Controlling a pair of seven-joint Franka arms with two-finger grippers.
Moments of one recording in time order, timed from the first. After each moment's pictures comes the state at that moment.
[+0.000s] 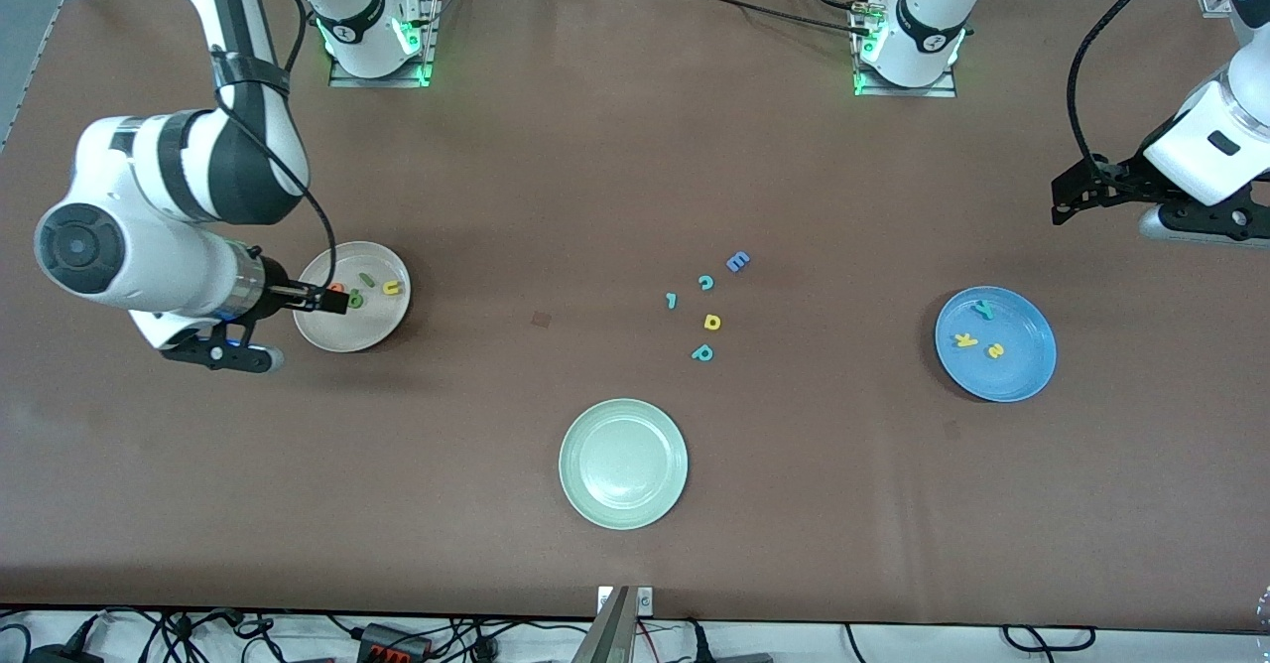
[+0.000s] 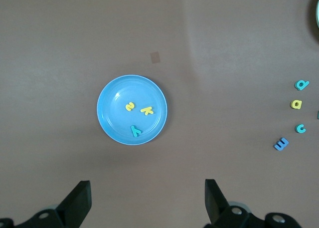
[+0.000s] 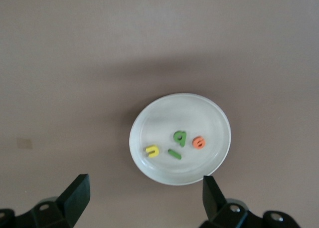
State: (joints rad) left arm -0.03 -0.01 0.00 -1.69 0.03 1.68 0.05; right arm 0.50 0.41 -0.44 -1.56 0.17 1.77 0.17
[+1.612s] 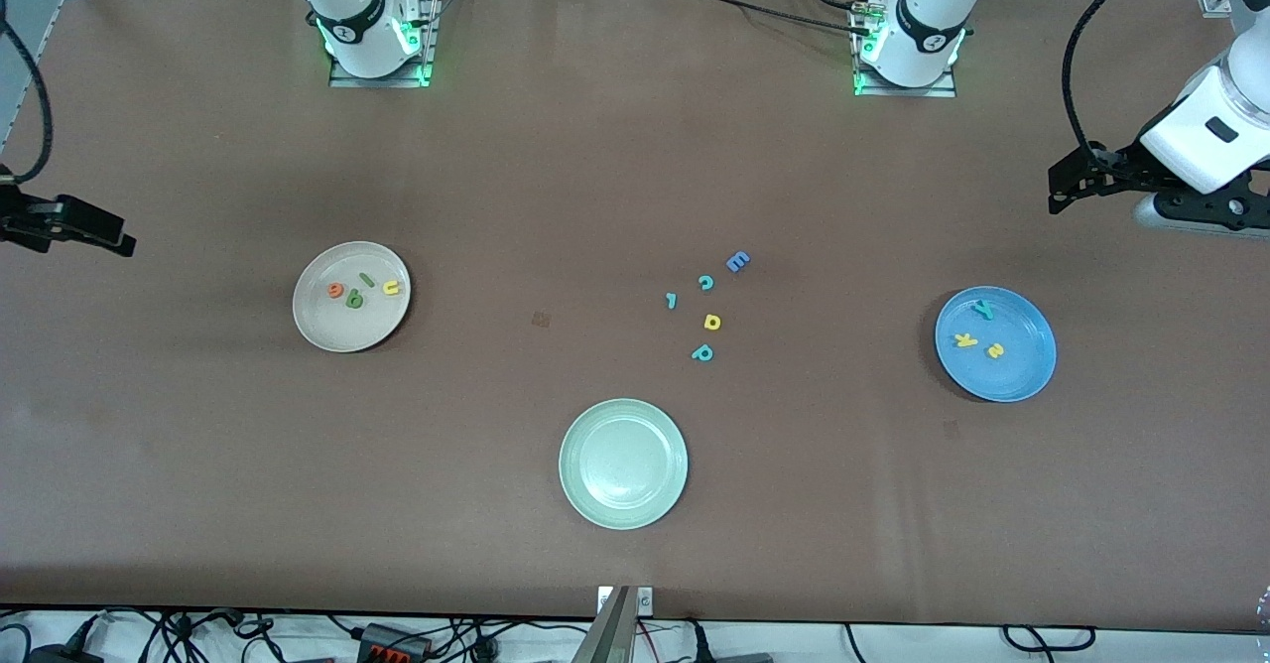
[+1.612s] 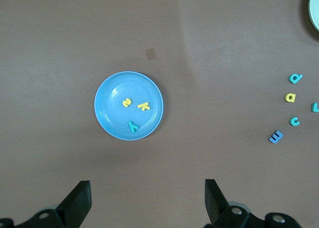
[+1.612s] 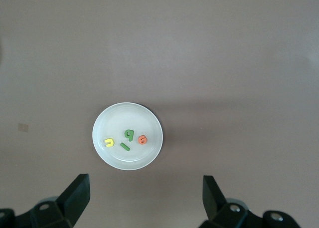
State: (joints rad) left arm -0.04 0.00 -0.02 -1.65 0.03 1.63 0.05; right arm 0.02 0.14 -0.10 -1.51 0.01 1.63 -0.04
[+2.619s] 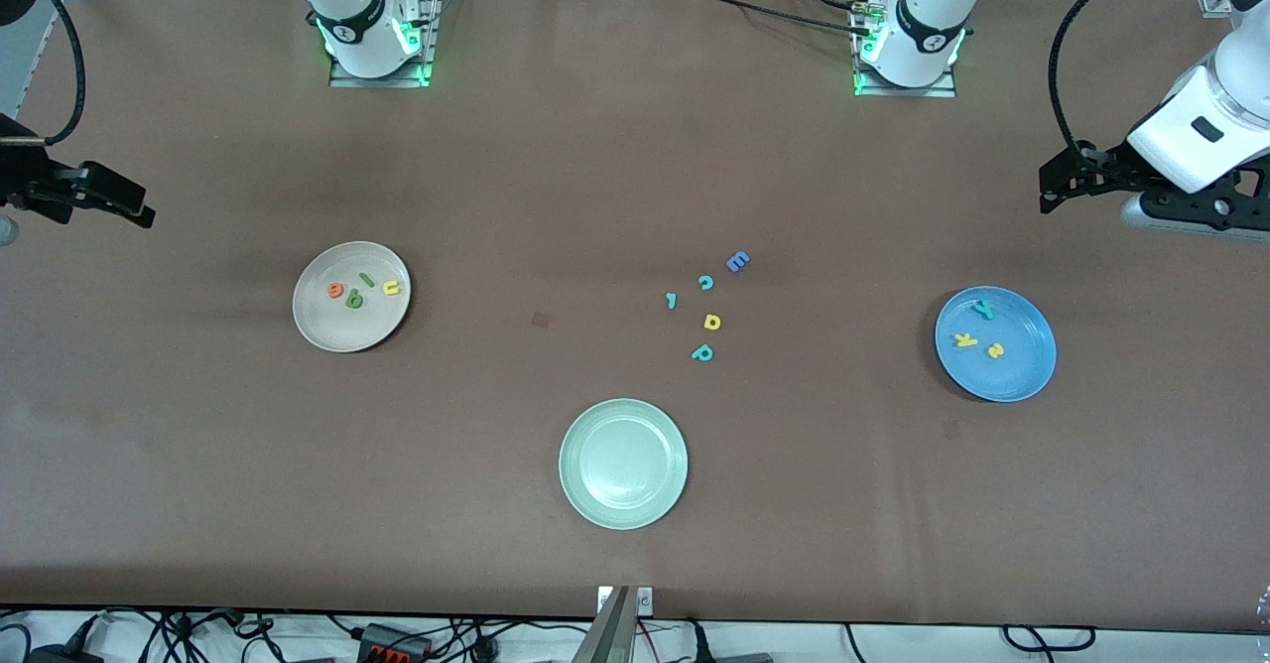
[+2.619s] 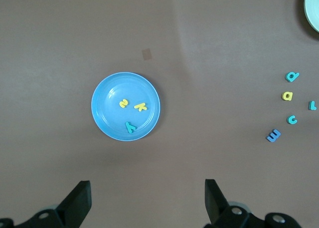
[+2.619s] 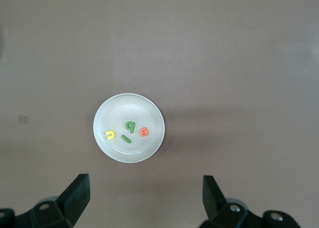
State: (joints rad) left arm -0.05 0.00 -0.02 -1.65 0.03 1.63 0.05; right arm 0.03 0.03 -0.10 -1.65 0.01 1.68 -0.03
